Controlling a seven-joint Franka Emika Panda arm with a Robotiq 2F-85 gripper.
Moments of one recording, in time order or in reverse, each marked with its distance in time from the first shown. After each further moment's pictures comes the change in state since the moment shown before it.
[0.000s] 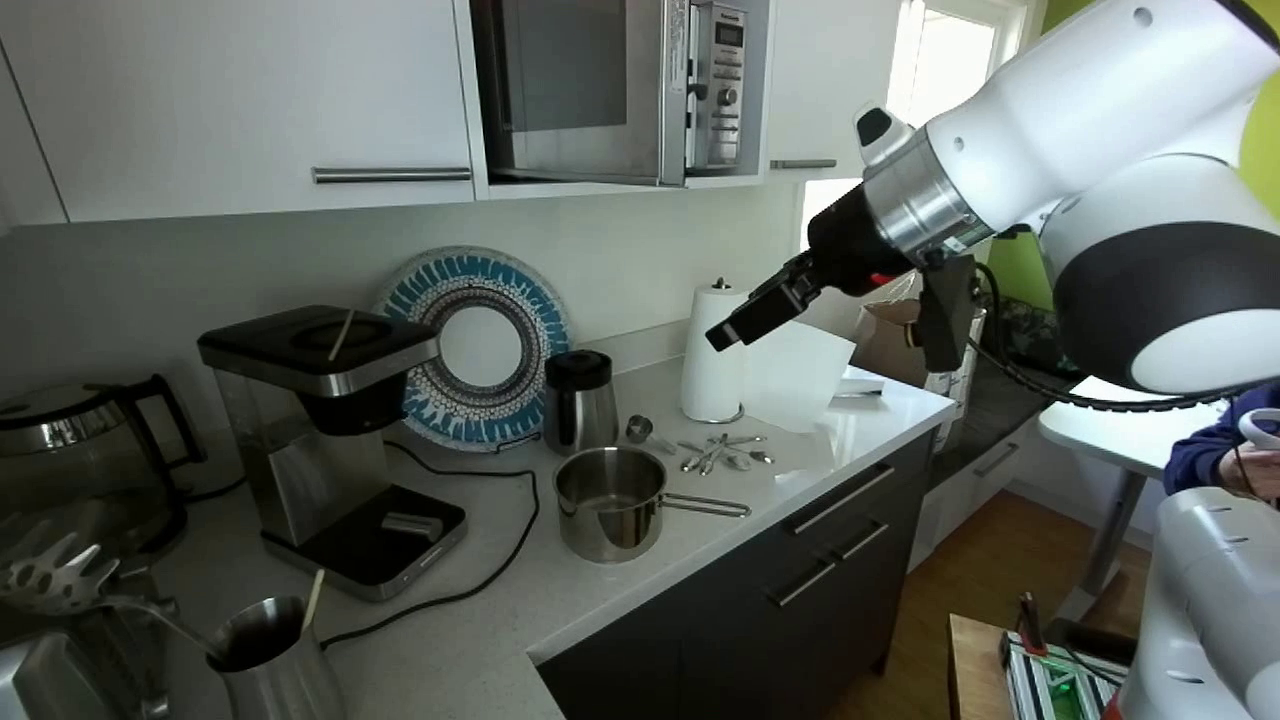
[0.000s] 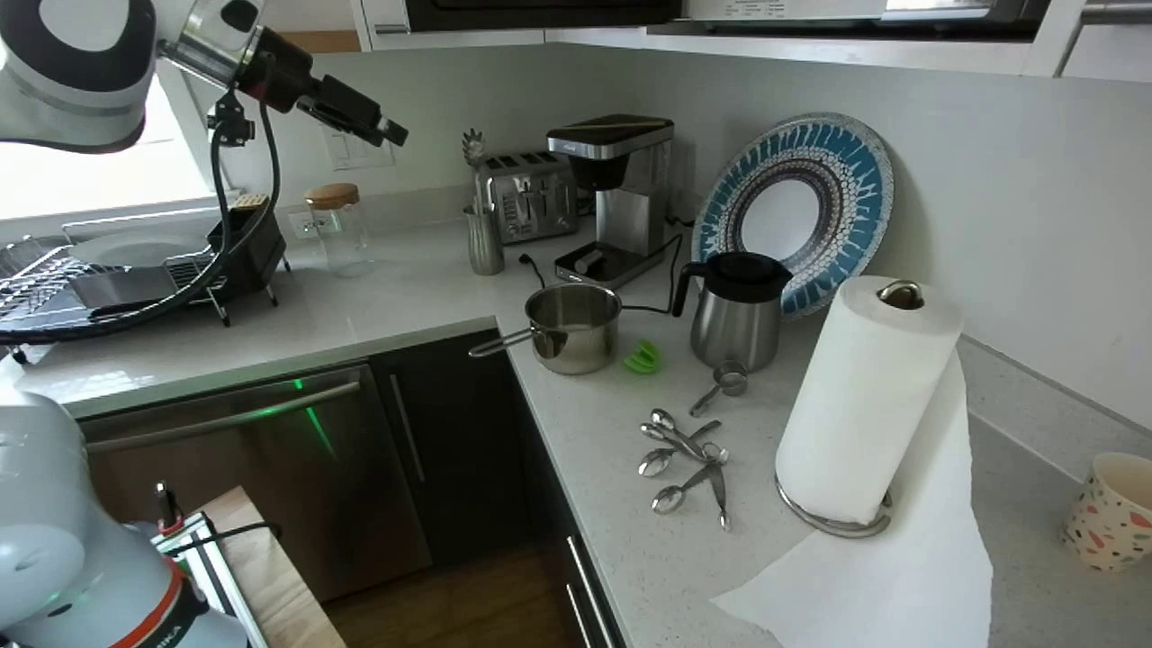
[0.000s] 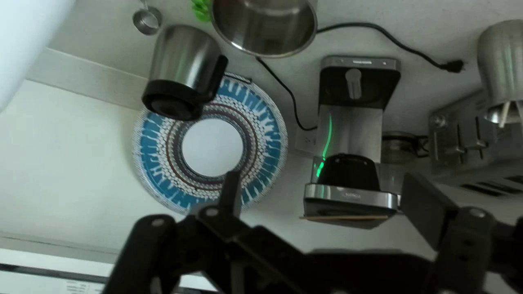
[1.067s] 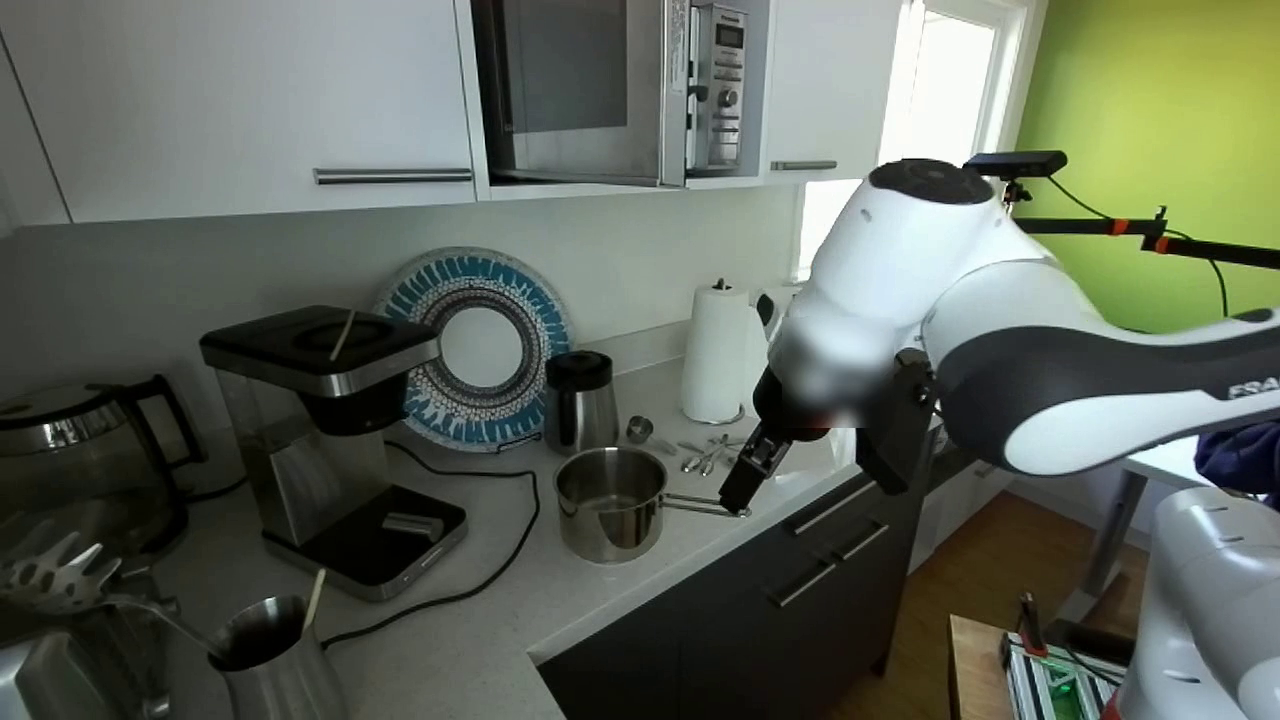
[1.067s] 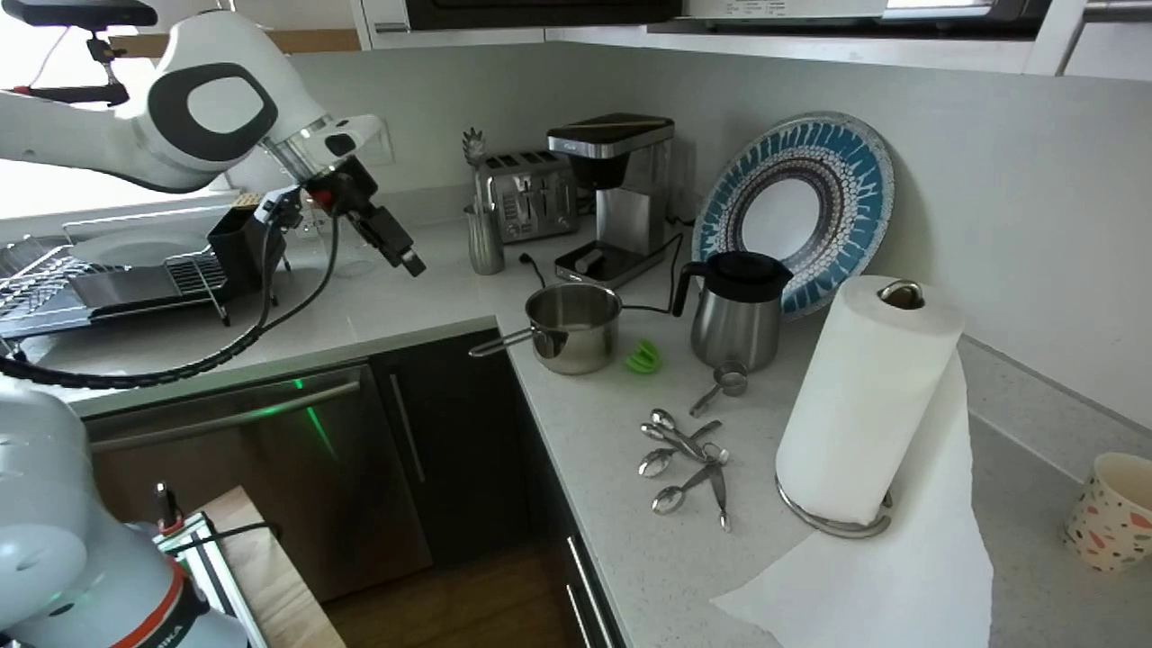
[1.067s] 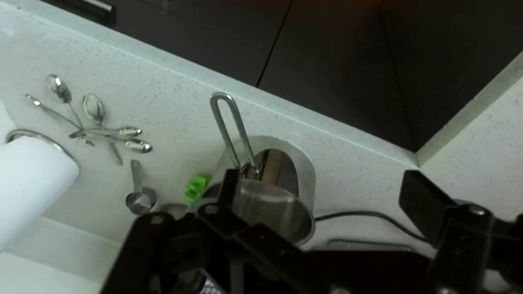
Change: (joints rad) arm -0.017 0.197 0.069 -0.039 0.101 -0.257 0.027
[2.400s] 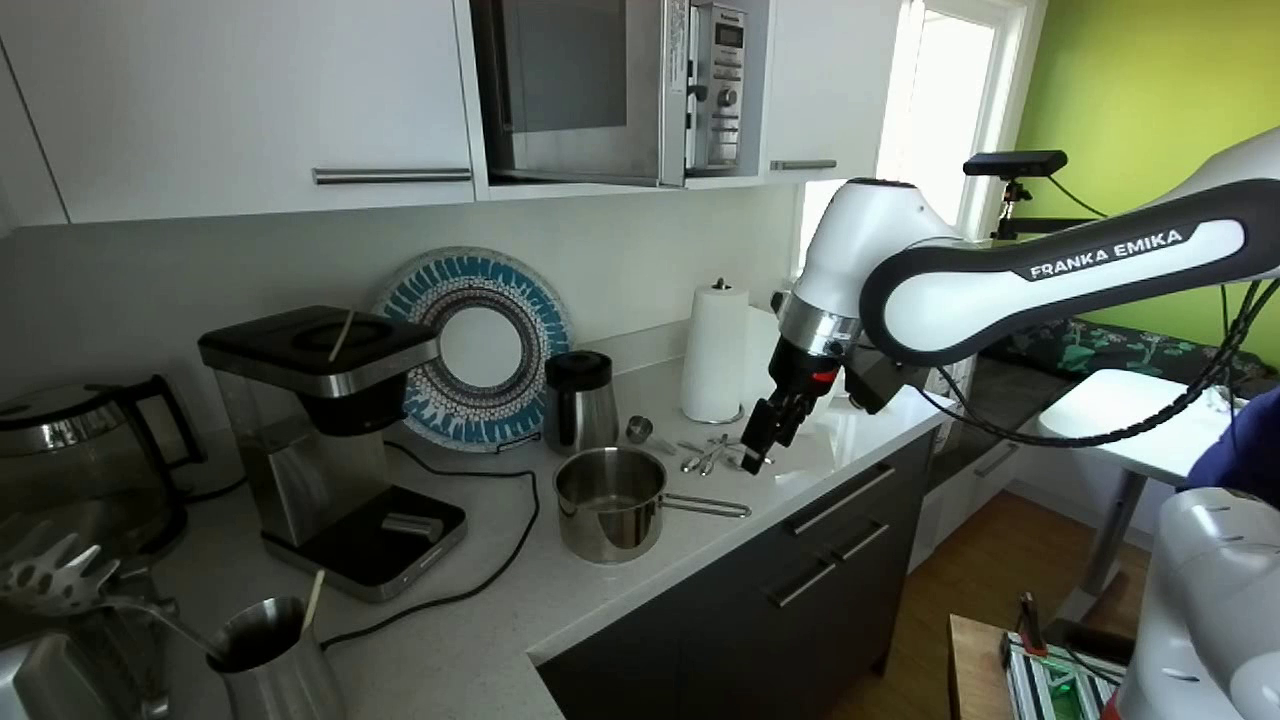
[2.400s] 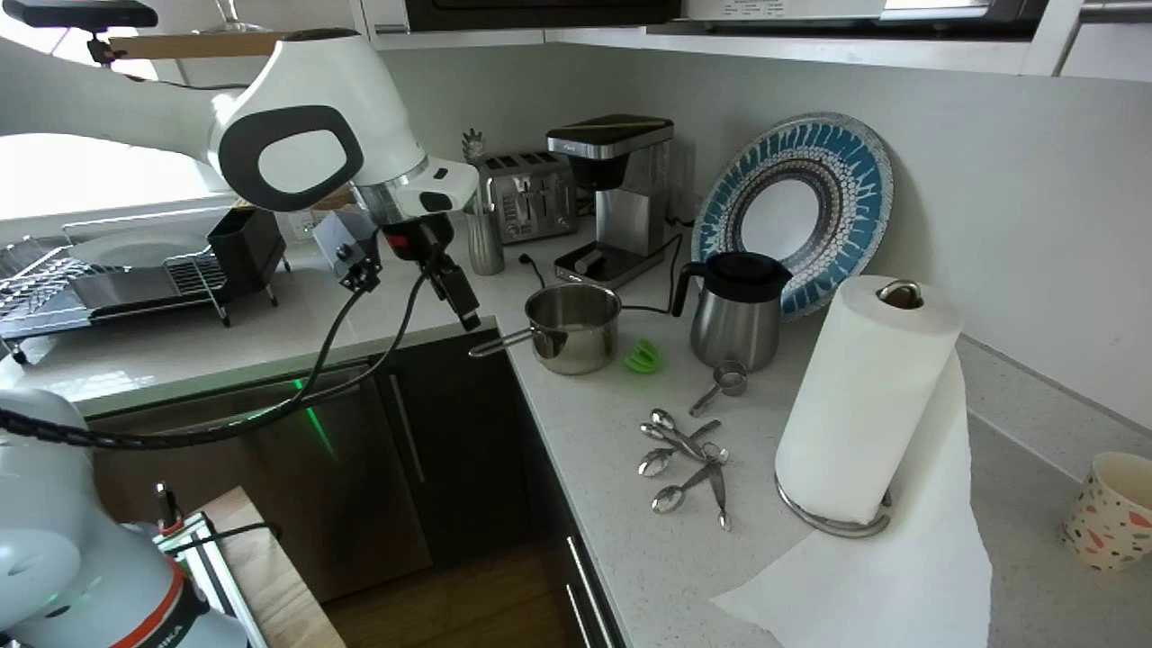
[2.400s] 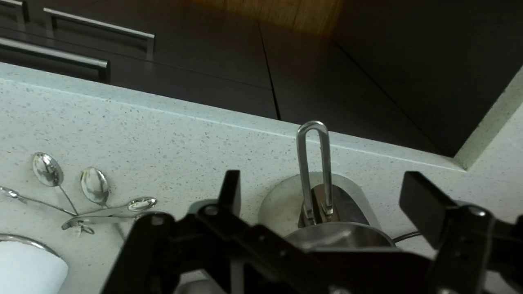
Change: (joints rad) arm -0.034 0.092 -0.344 -0.010 0.196 0.025 -0.332
